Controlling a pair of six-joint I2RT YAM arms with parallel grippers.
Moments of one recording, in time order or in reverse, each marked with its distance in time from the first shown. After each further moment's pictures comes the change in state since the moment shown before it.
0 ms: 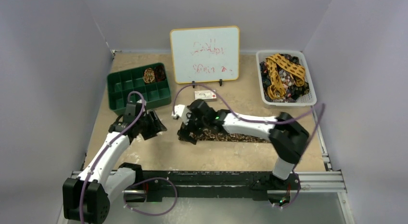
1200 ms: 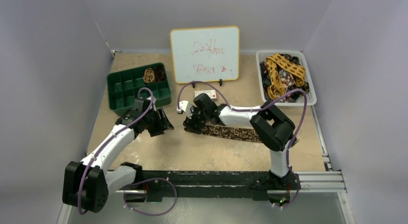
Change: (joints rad) left arm -0.088 0.130 0.040 0.094 0.066 0.012; right arm -0.157 0.128 -0.005 0.121 -0.103 -0.090
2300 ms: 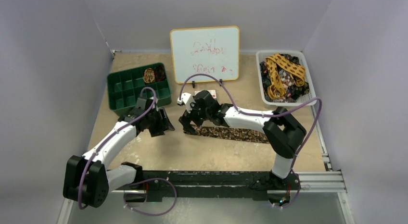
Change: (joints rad) left arm -0.025 0.051 0.034 -0.038 -0.027 0.003; right arm 0.035 -0.167 -0.038 0.053 0.072 0.248
